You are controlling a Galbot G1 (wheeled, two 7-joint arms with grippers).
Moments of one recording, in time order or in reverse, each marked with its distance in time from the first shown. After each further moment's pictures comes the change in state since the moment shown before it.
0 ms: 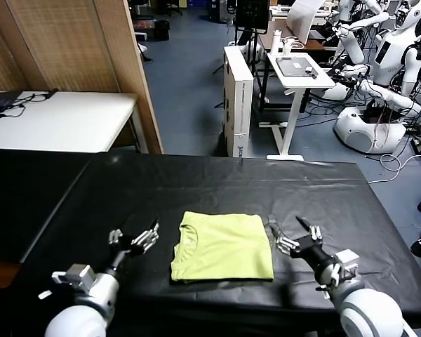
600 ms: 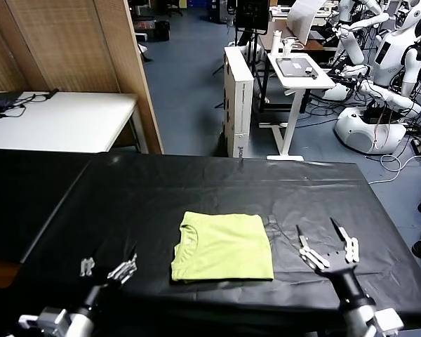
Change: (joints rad) left arm 0.221 -0.028 -0.055 -0.070 0.112 -0.060 0.026; right arm -0.371 0.184 0.127 0.139 -0.135 0.317 0.034
